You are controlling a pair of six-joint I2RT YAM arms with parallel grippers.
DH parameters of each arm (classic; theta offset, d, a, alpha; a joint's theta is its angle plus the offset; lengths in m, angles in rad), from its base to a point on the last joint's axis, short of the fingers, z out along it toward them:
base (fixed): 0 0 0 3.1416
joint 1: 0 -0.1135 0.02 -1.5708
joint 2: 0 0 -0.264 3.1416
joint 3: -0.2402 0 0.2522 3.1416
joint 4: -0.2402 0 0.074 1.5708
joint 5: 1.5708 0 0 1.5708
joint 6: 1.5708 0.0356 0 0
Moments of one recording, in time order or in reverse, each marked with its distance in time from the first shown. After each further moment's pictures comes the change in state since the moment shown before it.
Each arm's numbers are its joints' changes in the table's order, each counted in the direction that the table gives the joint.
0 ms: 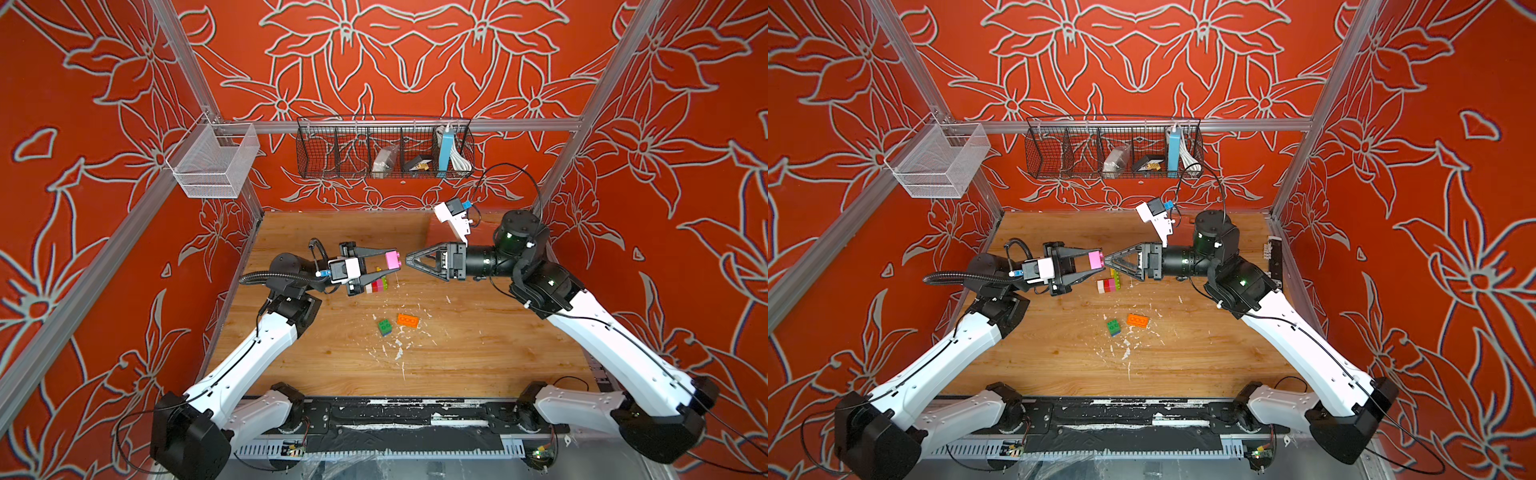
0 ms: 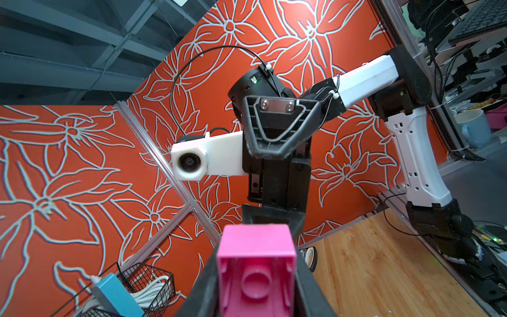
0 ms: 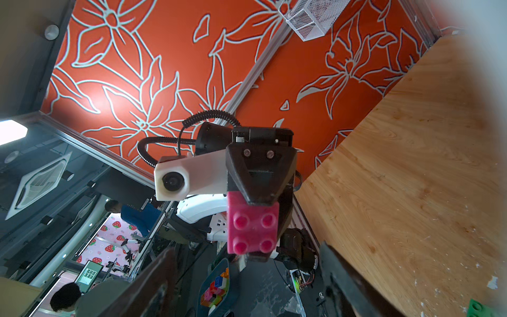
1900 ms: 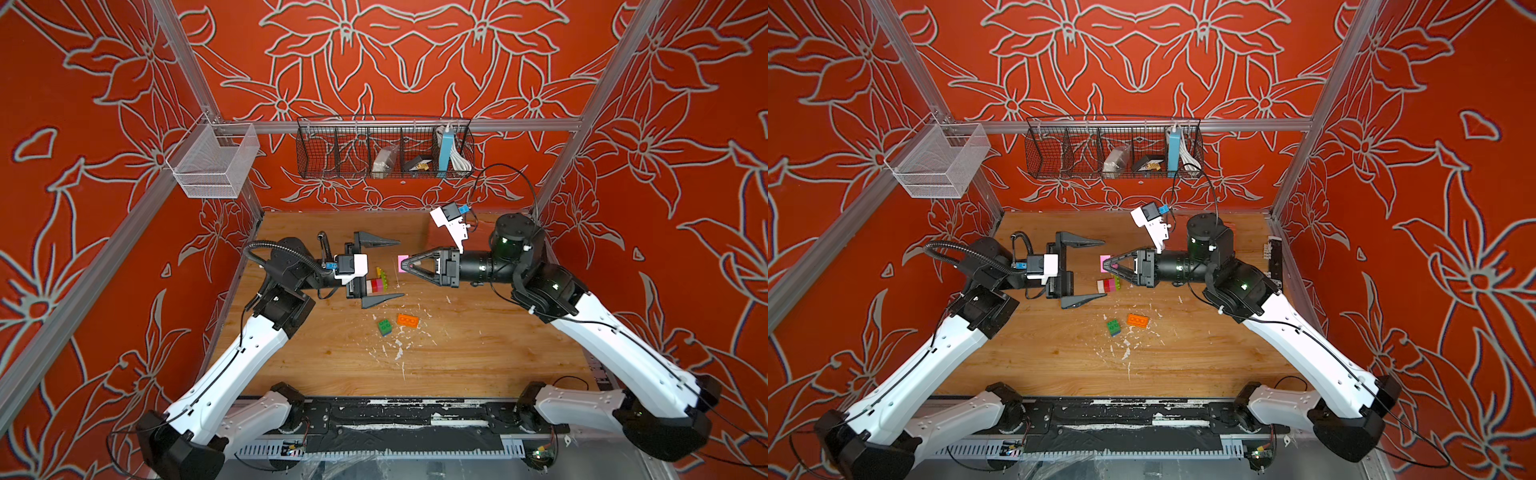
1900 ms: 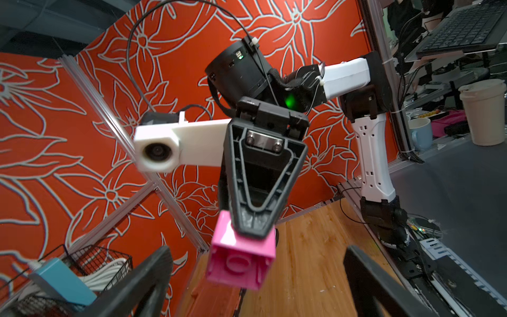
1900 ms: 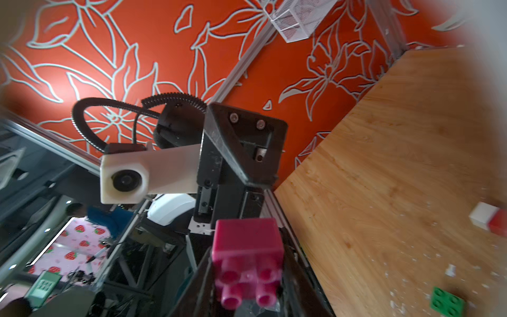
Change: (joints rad) left arm 0.036 0.093 -0.102 -0.504 0.000 0.066; right arm -0.074 0.026 -0.050 -0.203 0.221 -0.172
